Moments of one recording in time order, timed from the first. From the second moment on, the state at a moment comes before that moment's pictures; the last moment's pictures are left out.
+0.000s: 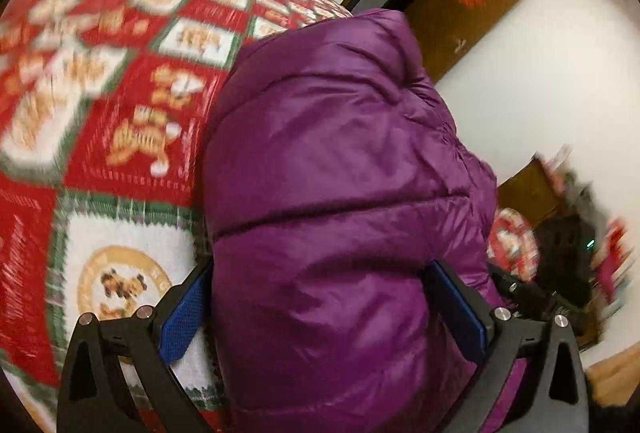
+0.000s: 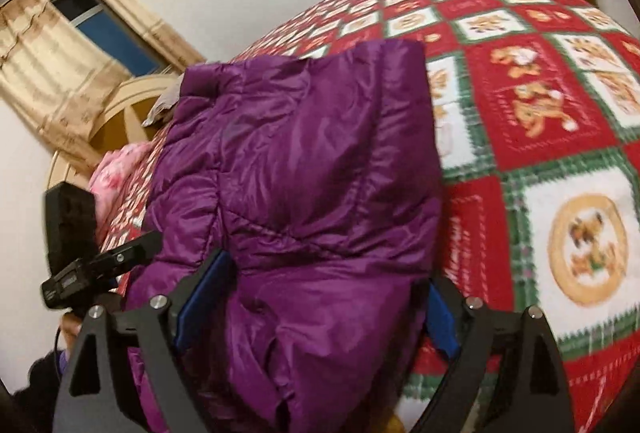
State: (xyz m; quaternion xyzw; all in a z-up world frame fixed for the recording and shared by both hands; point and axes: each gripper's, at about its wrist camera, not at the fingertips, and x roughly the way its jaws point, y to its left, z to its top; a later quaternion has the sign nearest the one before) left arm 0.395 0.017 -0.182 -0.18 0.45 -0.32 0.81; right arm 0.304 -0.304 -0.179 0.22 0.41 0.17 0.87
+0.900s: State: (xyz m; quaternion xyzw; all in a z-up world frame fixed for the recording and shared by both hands) left arm 0.302 -0.027 -0.138 -0.07 0.43 -0.27 0.86; right arm 0.246 -0.282 -0.174 0.26 0.41 0.22 0.84
